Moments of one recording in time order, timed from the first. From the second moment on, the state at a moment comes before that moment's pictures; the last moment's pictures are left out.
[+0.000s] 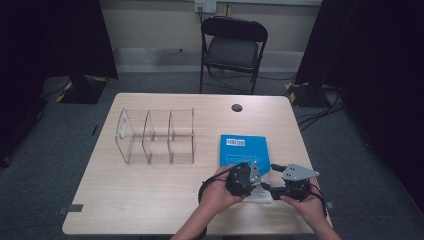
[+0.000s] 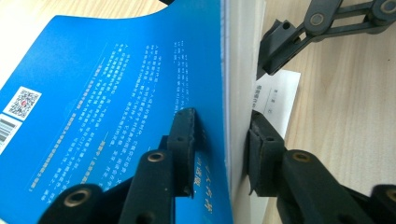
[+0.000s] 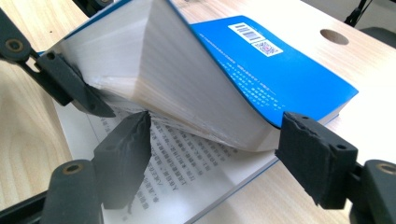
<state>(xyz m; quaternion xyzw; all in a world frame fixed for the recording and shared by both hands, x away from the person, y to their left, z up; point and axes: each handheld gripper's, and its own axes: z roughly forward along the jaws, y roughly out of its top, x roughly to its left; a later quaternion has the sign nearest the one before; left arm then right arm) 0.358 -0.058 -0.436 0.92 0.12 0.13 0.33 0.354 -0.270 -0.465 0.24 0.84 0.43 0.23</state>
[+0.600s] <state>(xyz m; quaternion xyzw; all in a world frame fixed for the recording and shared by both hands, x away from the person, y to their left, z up) 0.365 -0.056 -0.414 0.93 0.15 0.11 0.32 0.349 -0.275 -0.472 0.29 0.83 0.45 0.16</state>
